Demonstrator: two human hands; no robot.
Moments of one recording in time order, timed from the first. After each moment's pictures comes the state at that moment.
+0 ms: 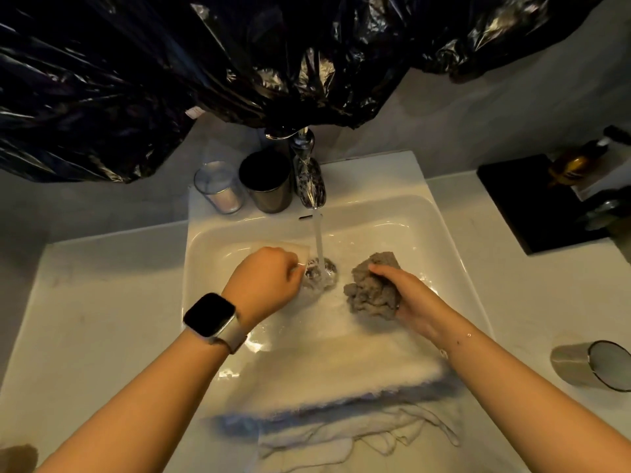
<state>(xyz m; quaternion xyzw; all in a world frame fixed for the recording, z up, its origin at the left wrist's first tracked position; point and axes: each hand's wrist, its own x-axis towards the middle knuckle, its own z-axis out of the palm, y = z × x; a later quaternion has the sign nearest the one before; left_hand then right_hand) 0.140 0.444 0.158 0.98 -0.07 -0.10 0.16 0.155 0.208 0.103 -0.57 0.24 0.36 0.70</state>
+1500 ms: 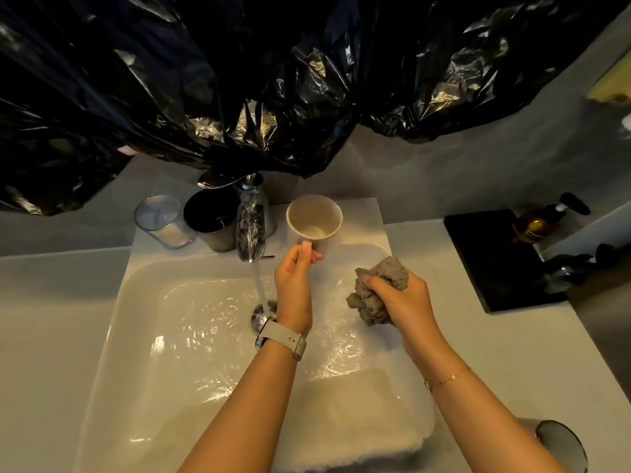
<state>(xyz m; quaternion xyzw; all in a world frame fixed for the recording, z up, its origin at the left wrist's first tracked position) 0.223 0.297 0.110 0.60 0.22 0.11 0.76 0.216 0.151 0.151 -0.69 0.19 0.13 0.69</state>
